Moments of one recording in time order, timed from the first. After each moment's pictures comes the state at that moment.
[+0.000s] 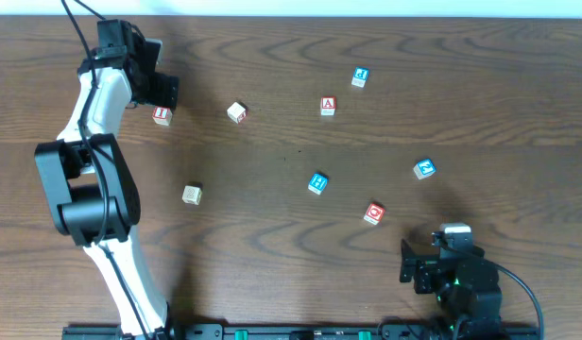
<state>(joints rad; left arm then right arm) 0.14 2.21 1.73 -0.67 0.09 0.28 0.12 0.01 0.20 -0.84 0.05 0.06</state>
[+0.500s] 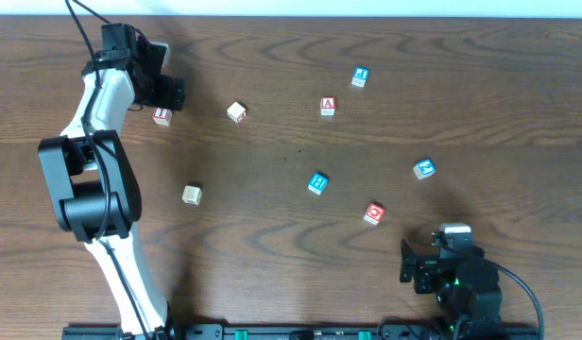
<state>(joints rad) 0.14 2.23 1.73 -0.66 0.17 0.27 0.12 0.01 0.20 -0.84 0.05 0.06</state>
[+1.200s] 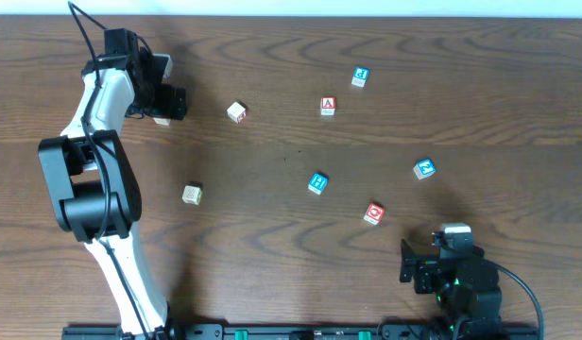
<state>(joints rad) 0.14 2.23 1.73 -0.79 0.17 0.25 0.12 0.01 0.20 -0.84 0.05 0.06</state>
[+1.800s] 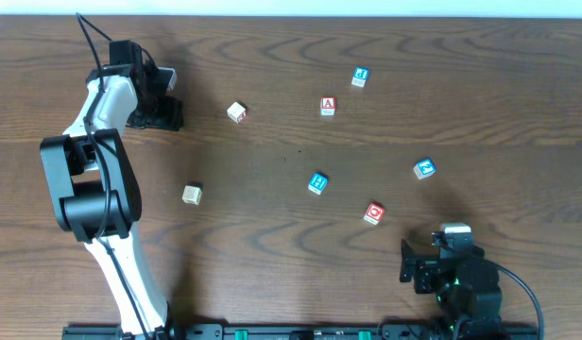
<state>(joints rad) 0.14 2.23 1.66 -0.77 0.17 0.28 0.12 0.01 0.20 -0.84 0.05 0.06</state>
